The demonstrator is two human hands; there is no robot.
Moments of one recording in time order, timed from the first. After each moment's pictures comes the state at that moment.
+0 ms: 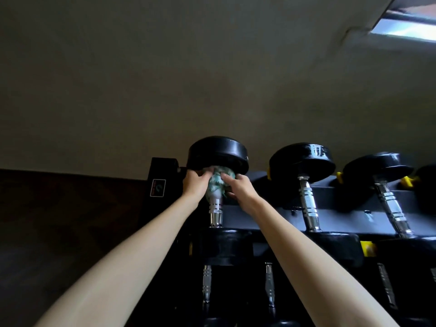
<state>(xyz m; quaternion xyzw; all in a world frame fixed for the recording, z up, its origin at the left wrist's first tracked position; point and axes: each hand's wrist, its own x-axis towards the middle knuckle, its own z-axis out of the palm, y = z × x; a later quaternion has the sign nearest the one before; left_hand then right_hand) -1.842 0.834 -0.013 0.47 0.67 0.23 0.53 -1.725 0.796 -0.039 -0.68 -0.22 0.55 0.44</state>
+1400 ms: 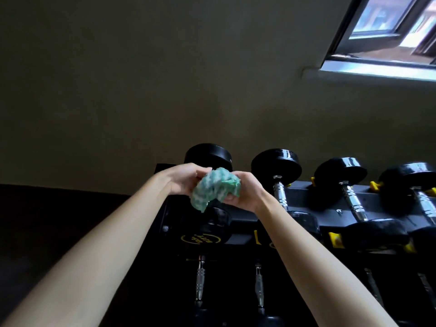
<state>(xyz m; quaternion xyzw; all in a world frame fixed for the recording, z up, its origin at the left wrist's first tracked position) -1.874 0.774 0.104 0.46 0.45 0.03 0.77 -1.716 0.705 0.070 -0.49 -0.13 0.73 0.46</state>
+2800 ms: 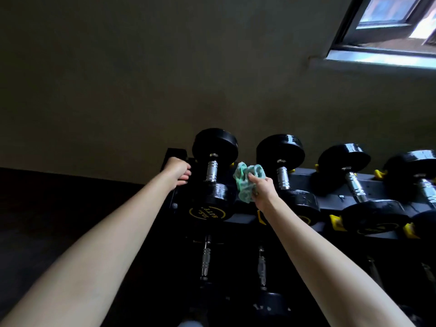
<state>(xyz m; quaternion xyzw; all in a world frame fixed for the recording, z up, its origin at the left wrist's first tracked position) -1.904 0.731 0.084 0.46 0.67 0.21 0.55 -1.709 0.660 0.020 -0.63 -0.06 0.53 0.56</state>
